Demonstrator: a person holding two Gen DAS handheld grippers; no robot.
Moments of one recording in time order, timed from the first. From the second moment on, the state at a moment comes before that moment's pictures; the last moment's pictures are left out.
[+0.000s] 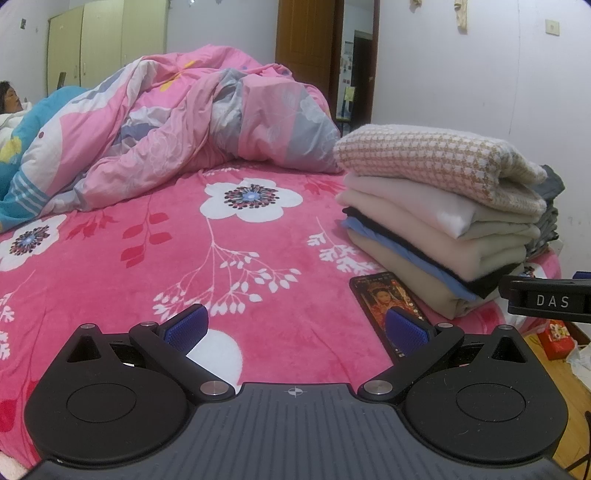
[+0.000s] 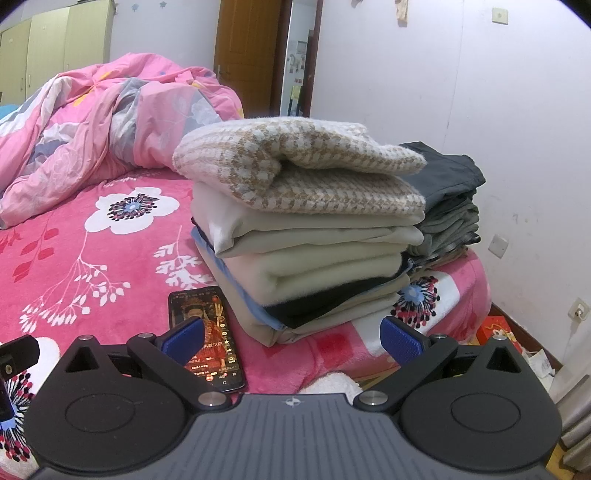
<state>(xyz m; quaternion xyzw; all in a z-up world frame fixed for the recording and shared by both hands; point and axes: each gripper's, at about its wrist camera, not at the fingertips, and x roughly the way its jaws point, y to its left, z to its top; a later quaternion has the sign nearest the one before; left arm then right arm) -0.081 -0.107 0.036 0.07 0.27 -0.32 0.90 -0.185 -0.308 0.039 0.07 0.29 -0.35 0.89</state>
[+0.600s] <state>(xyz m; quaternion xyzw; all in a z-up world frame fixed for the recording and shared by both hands) -0.078 -0.106 0.034 0.07 0.28 -0.32 0.90 -0.184 -0.308 0.038 0.07 0.30 -0.35 0.89</state>
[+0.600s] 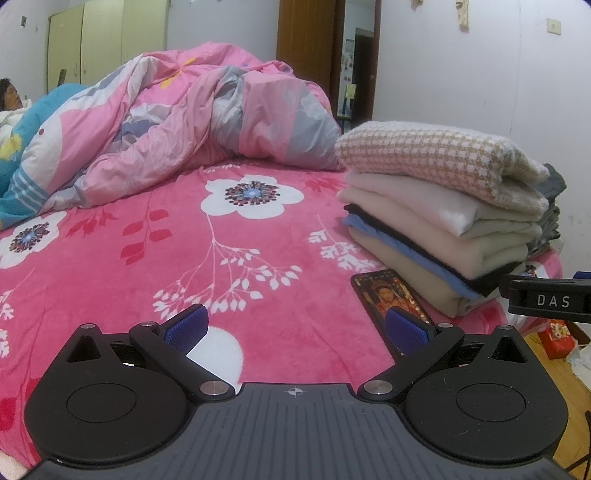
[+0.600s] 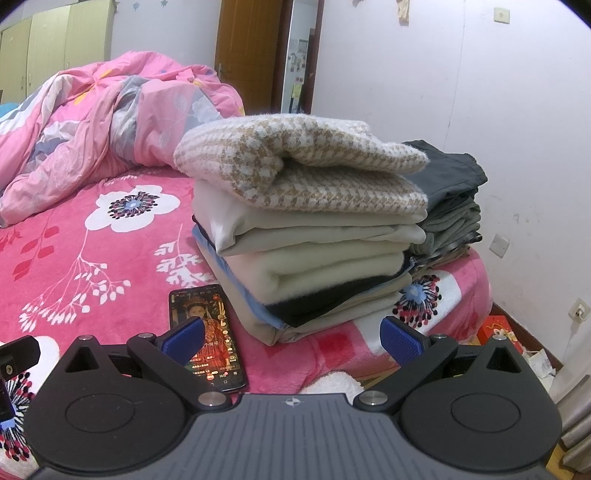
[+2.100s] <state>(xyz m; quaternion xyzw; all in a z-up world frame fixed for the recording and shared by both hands) -0.080 -0.108 0.032 0.07 0.28 -0.32 0.90 -0.183 -0.308 0.036 0.07 0.30 -0.35 0.88</state>
